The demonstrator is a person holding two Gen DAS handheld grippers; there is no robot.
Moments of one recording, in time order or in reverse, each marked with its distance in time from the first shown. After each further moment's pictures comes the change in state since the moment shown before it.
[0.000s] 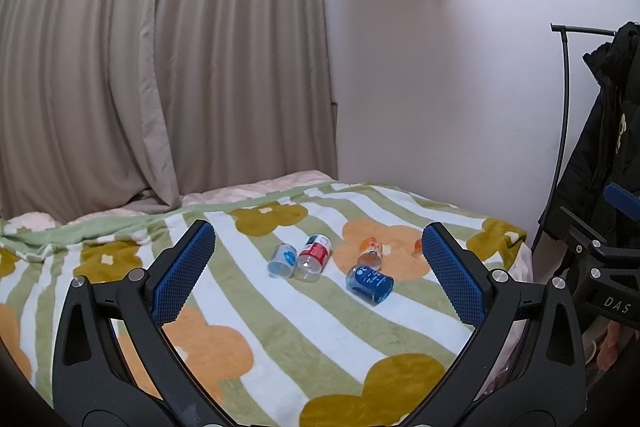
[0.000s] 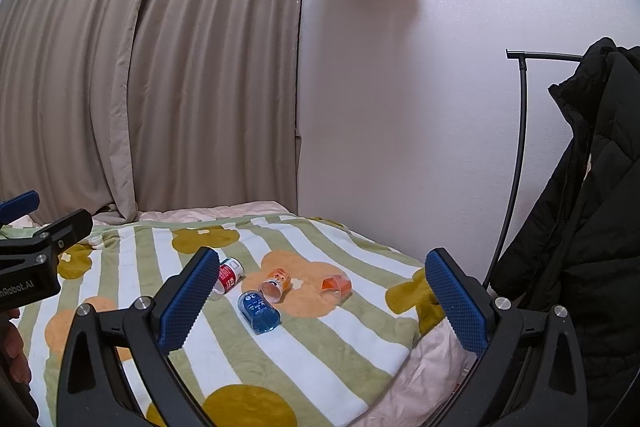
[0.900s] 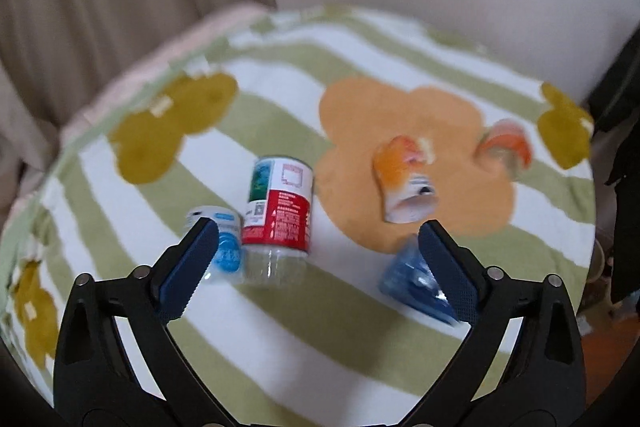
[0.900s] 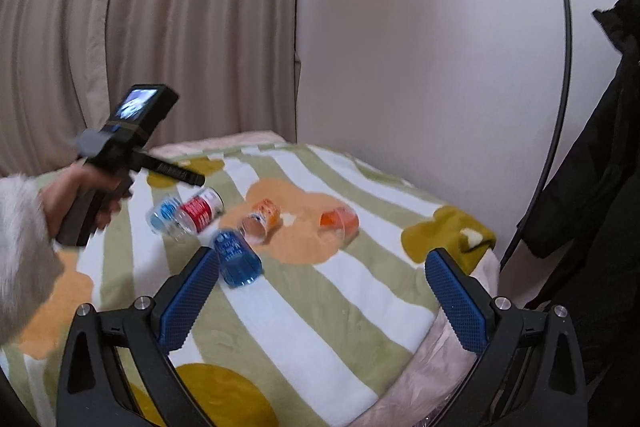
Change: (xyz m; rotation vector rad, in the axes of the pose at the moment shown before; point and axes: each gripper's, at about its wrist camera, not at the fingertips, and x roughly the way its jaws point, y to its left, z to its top) left arm 0.435 -0.009 -0.061 0.190 0.730 -0.235; right arm 0.139 -0.009 -0.080 -0.006 0.246 0.018
